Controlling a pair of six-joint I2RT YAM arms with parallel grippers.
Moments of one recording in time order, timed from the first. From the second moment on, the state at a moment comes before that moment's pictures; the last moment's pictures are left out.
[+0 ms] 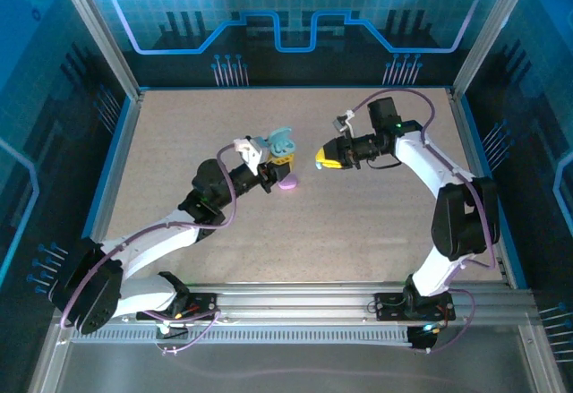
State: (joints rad) left arm -0.59 1.22 0.62 0.70 0.26 -0.07; right arm 0.22 1.69 1.32 -0.69 -1.19 0.38
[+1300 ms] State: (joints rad) left arm -0.65 1.39 0.67 0.74 0.38 -0.07; right arm 0.28 1.51 1.34 -0.57 -1.26 0.59
